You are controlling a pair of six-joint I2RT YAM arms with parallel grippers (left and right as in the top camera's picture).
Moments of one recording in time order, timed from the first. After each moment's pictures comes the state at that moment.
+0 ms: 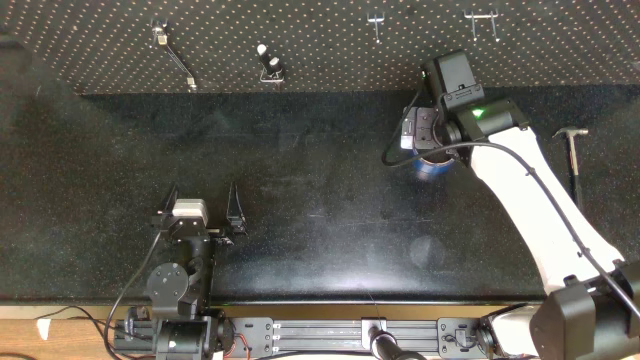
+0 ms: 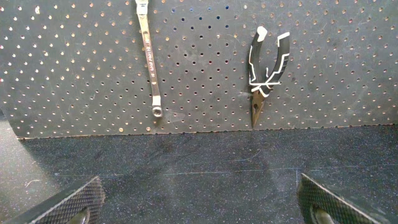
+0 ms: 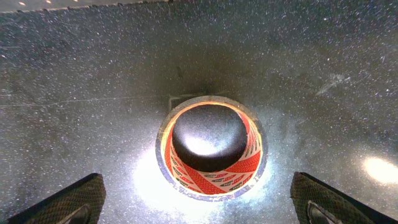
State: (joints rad) left arm 0.01 0.01 0.01 -0.07 0.01 0.02; right arm 0.30 1.59 1.28 -0.89 0.10 0.36
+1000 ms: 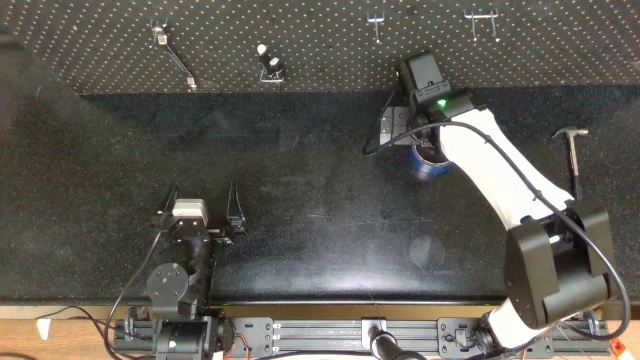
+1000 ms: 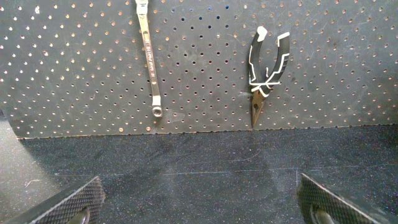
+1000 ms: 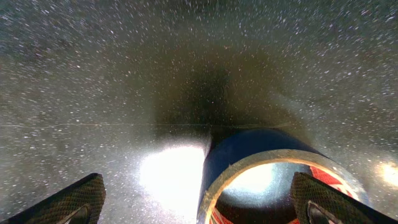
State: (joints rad) left arm 0.01 0.01 0.01 -0.07 0.01 0.02; right arm 0.34 1.79 1.28 -0.72 0.05 0.37
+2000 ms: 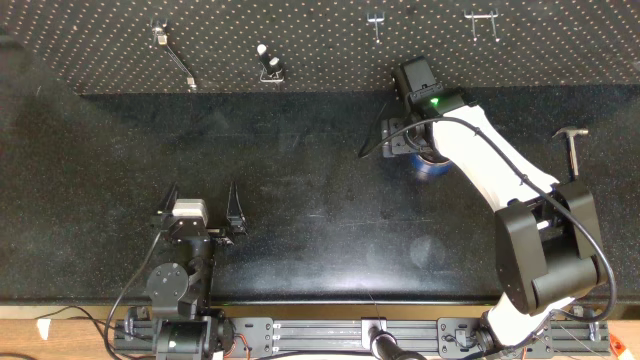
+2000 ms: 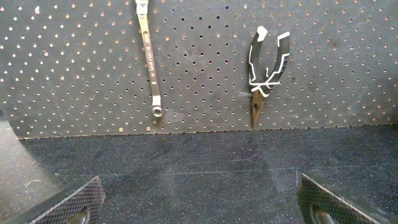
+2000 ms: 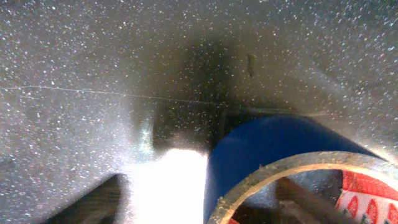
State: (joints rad) left arm 0.01 0.01 0.01 -0.07 0.01 0.02; right arm 0.34 1.85 1.29 -0.76 -0.01 0.28
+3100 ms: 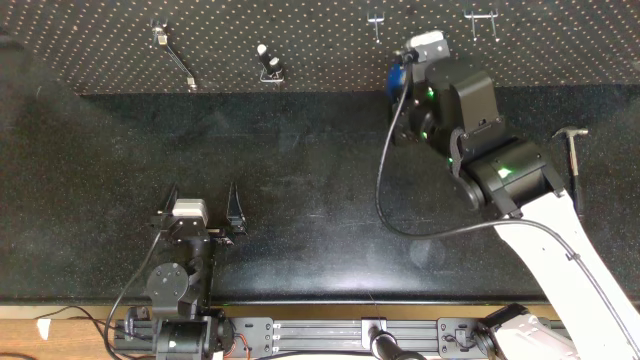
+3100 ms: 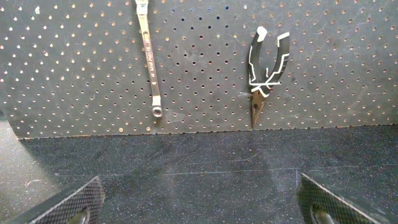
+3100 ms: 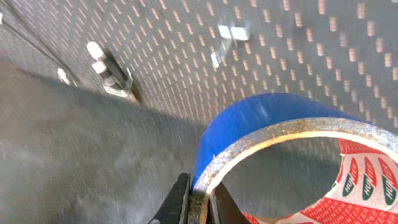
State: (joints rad) left arm 0.01 0.01 0.01 -0.07 0.01 0.02; right arm 0.44 1.31 1.29 -0.55 -0.03 0.16
